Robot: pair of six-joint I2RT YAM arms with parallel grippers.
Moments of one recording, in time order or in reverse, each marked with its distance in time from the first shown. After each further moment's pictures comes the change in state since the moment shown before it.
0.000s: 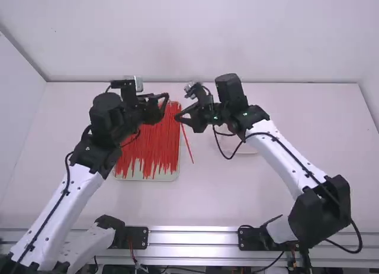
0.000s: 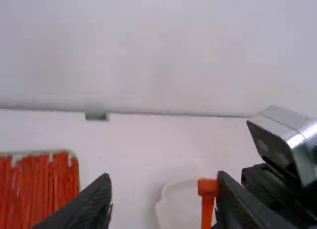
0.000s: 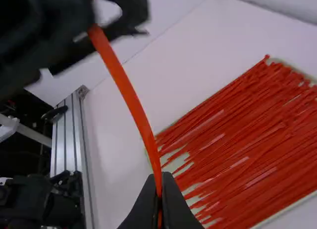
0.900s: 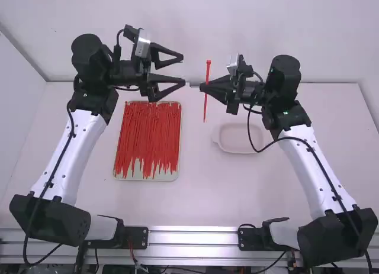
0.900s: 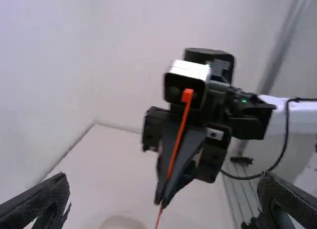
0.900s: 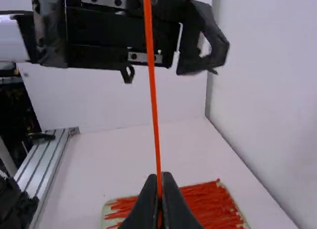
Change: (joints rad) left arm 0.122 0.408 0.463 0.346 1.078 0.077; right arm -0.225 -0.137 0.000 0.407 -0.346 -0.076
